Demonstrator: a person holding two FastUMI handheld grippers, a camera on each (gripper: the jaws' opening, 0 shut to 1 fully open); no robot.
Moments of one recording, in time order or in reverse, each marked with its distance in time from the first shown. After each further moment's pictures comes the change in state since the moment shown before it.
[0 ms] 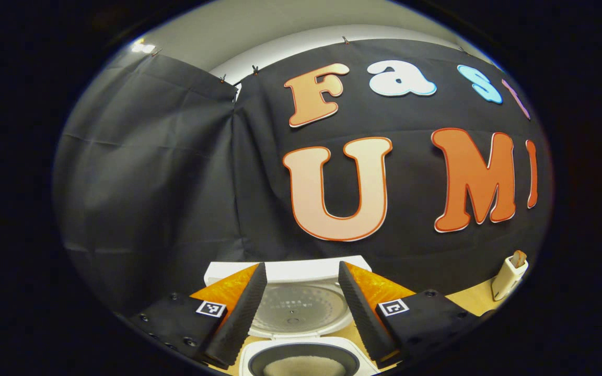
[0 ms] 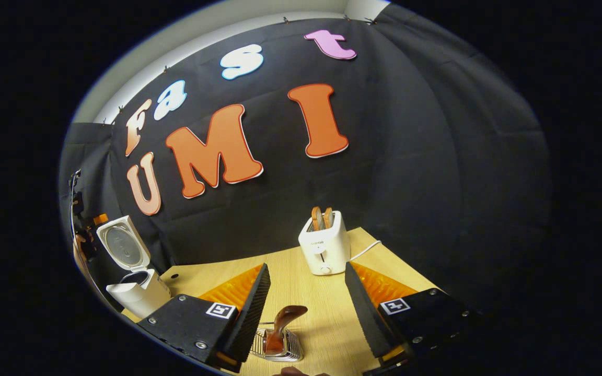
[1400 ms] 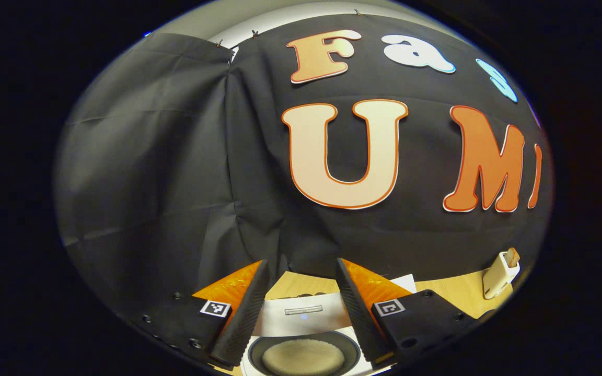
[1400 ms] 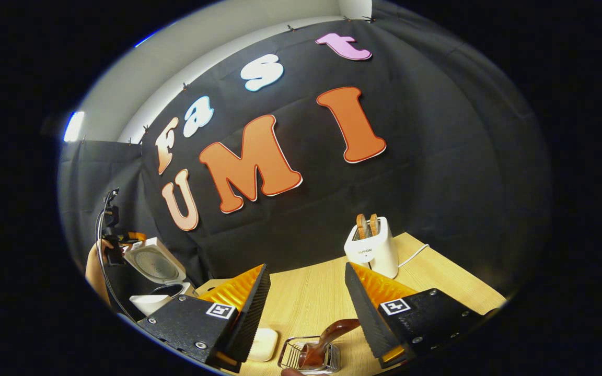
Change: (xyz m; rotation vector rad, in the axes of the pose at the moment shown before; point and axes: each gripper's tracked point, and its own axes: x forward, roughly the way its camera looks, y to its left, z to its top) left arm 0.010 -0.002 -0.058 -0.057 0.249 -0.060; right arm 0.023 0.050 -0.017 0.104 -0.073 0.217
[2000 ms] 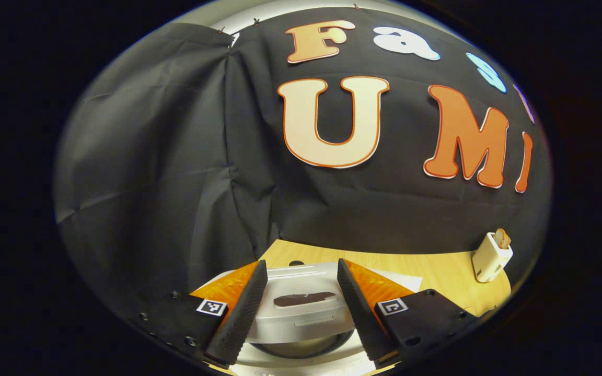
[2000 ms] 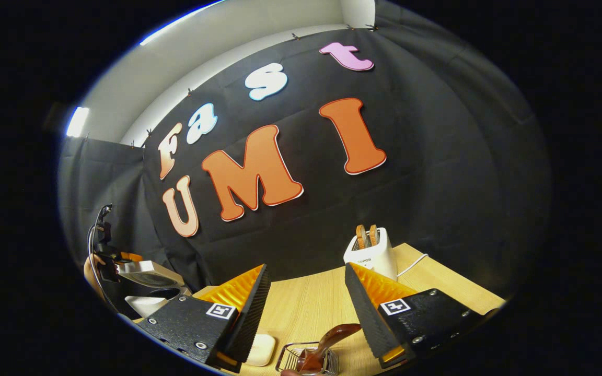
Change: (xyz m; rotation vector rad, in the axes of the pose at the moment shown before) left arm -0.046 -0.007 -0.090 0.000 0.137 -0.057; right arm 0.002 0.009 0.004 -0.036 -0.063 0.012
